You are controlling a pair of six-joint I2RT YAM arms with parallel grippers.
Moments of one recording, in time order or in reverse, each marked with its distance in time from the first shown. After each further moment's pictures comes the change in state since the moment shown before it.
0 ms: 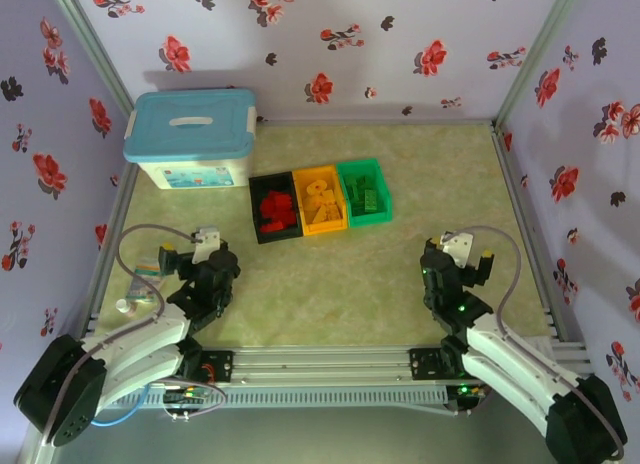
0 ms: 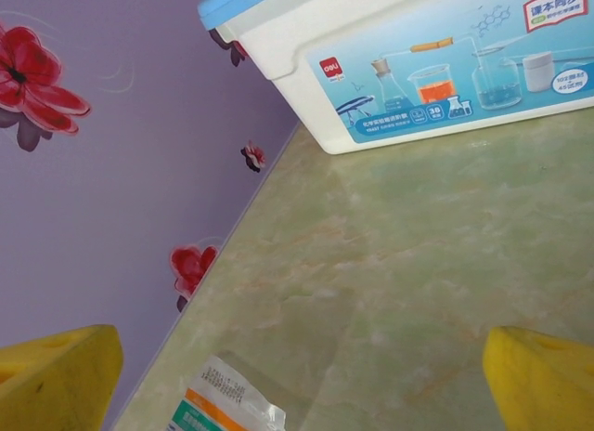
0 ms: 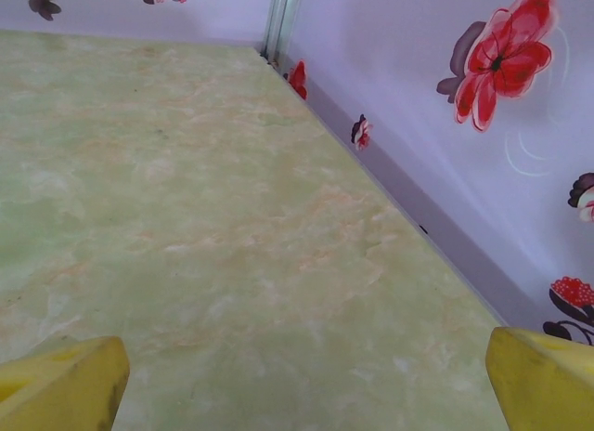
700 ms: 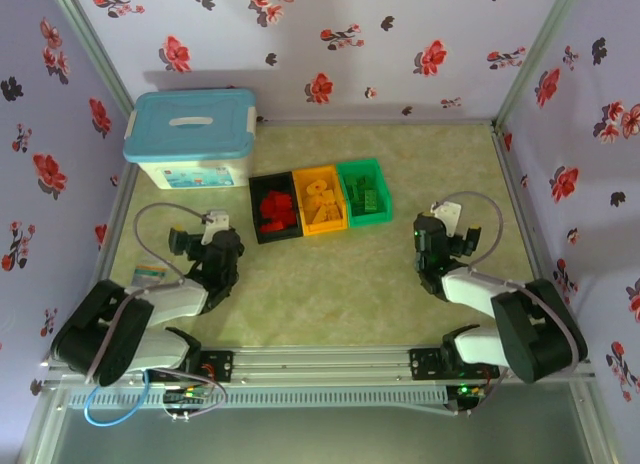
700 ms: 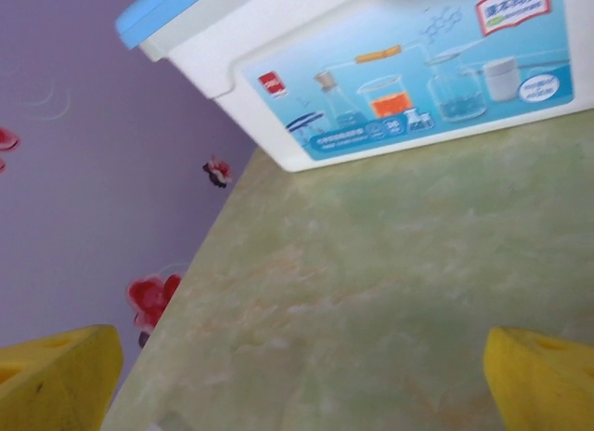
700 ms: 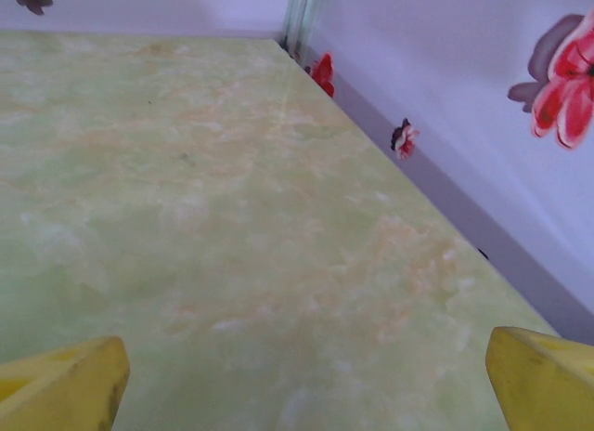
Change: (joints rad) left arm 0.120 0.402 0.104 0.371 0.138 0.155; right arm -0.160 0.615 0.174 0.483 -0.137 -0.065
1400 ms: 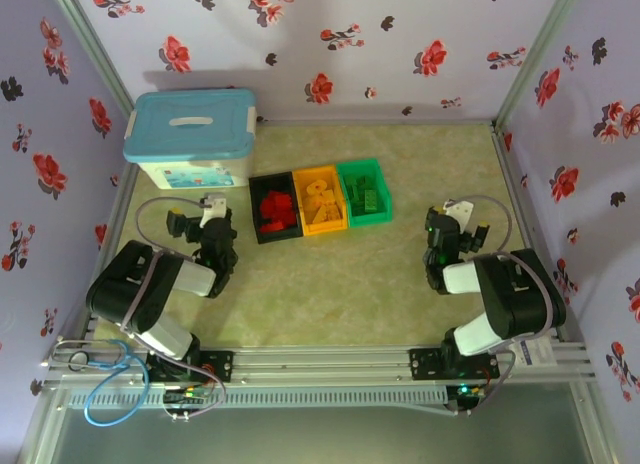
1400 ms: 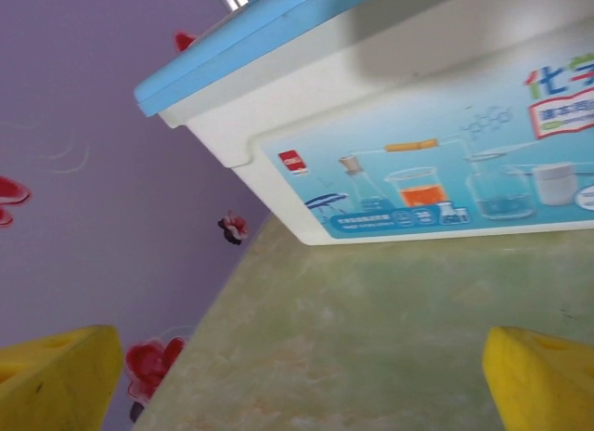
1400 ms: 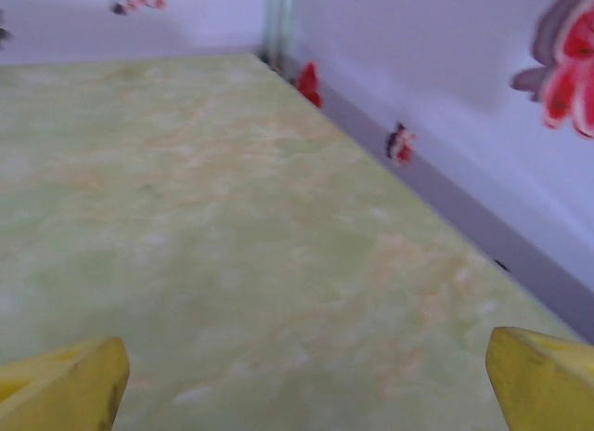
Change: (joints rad) left arm 0.143 0.267 0.042 0.497 0.067 0.203; right arm -0.154 0.202 -0.043 0.391 -0.135 -0.064
